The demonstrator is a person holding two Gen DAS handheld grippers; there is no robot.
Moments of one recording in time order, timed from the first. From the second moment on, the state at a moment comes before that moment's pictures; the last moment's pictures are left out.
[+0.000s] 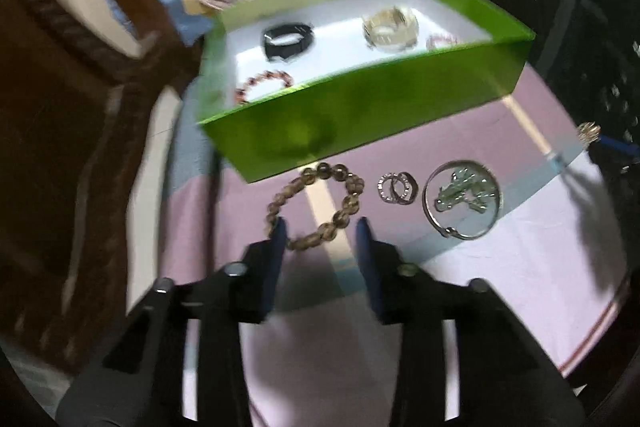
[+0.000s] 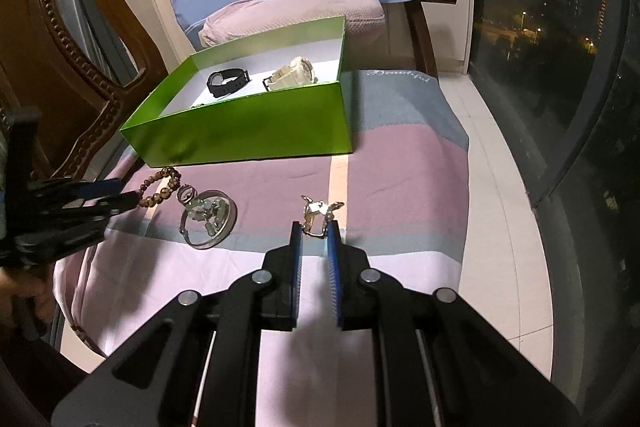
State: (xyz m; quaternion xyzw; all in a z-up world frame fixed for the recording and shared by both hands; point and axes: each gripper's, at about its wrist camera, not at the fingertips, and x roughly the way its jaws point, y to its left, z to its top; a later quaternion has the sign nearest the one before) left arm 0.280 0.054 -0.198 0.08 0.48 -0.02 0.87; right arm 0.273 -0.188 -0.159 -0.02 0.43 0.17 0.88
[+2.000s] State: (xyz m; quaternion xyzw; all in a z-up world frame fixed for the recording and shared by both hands) left arm 0.041 0.016 -0.018 -0.08 0.33 -0.02 0.94; right arm 0.069 -0.179 0.013 -0.04 0.29 0.23 0.93
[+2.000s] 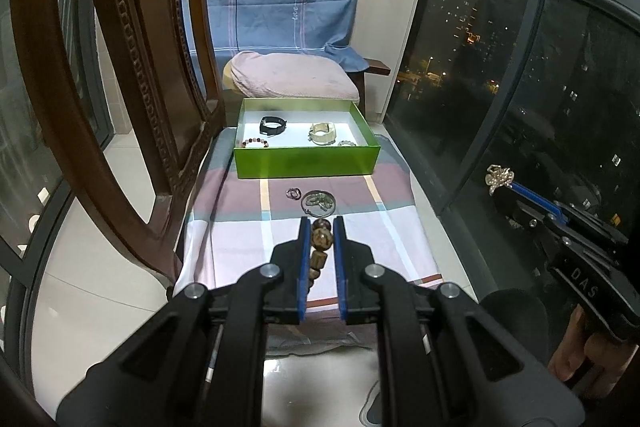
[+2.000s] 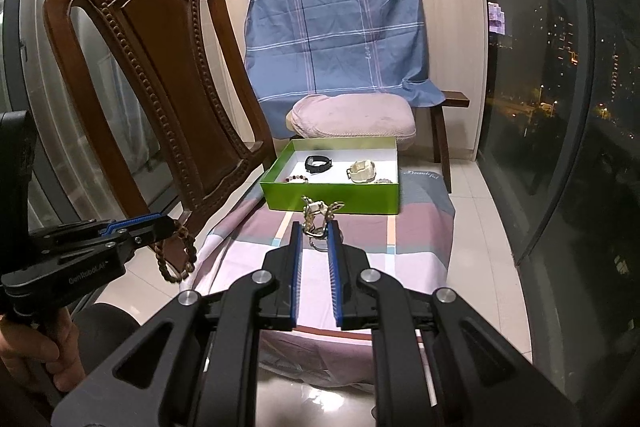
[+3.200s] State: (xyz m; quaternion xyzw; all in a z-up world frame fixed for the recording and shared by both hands) left arm 0.071 0.021 -0.007 -0.07 0.34 -0.03 0.94; right arm 0.102 -0.175 0.011 -0.03 0.30 0.23 0.93
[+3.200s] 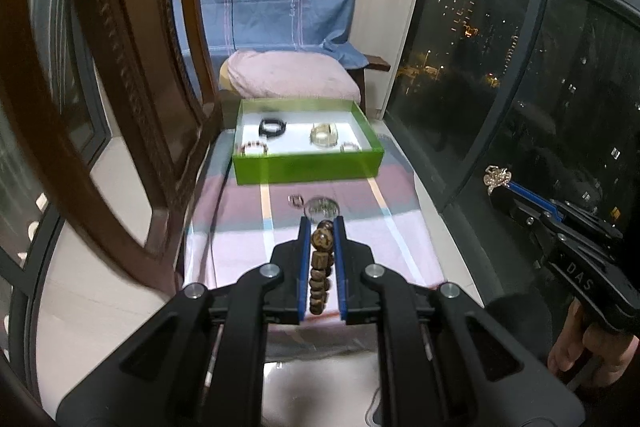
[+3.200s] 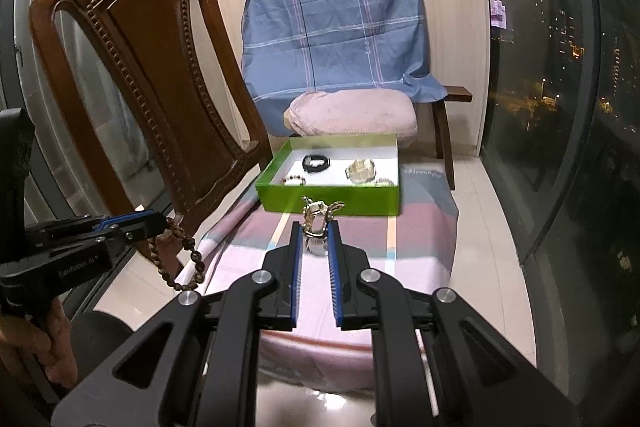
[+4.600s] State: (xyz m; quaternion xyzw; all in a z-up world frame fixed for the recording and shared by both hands) left arm 0.450 0.055 -0.135 -0.06 0.47 0.00 0.88; right arm 0.507 -0.108 -0.131 -0.09 0.43 0.15 0.89
